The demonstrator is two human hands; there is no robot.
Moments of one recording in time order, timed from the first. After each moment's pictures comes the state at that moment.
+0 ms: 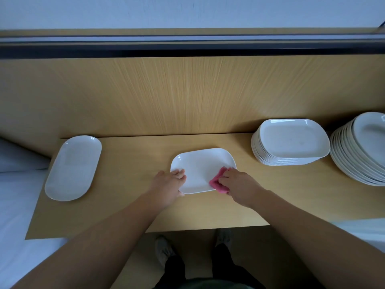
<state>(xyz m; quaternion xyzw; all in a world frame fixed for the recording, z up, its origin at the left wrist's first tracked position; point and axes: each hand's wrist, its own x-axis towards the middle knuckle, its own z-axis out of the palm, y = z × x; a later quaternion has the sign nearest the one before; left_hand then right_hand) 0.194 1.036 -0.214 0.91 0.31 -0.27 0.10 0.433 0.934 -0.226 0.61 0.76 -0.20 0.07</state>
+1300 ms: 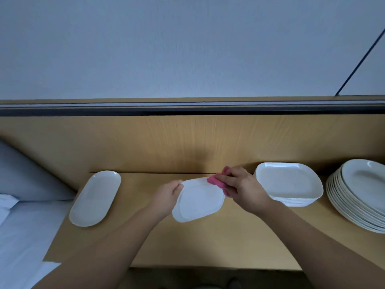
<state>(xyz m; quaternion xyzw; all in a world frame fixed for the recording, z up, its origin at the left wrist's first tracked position) 0.190 1.043 -0.133 0.73 0.51 0.15 0.42 0.444 0.972 -0.123 0.59 0.75 -0.09 -0.28</state>
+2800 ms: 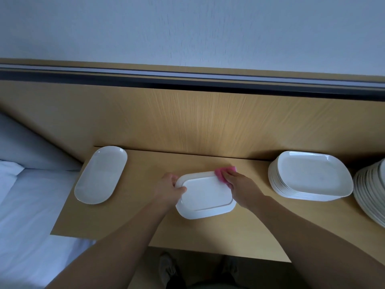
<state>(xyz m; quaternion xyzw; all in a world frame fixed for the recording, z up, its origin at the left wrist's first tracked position) 0.174 1.051 -0.181 0.57 0.69 0.10 0.44 0.419 1.004 -0.209 0.67 0.70 -0.24 -0.03</state>
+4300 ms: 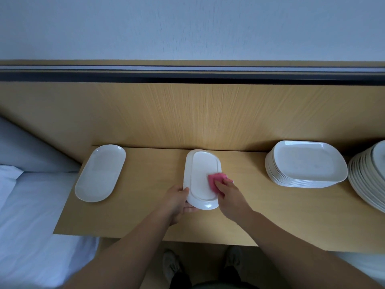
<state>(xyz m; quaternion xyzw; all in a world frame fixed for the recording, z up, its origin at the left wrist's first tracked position) 0.191 1.011 -0.185 0.32 0.65 0.14 0.68 0.365 0.955 -0.213 0.71 0.63 -0.29 -0.14</state>
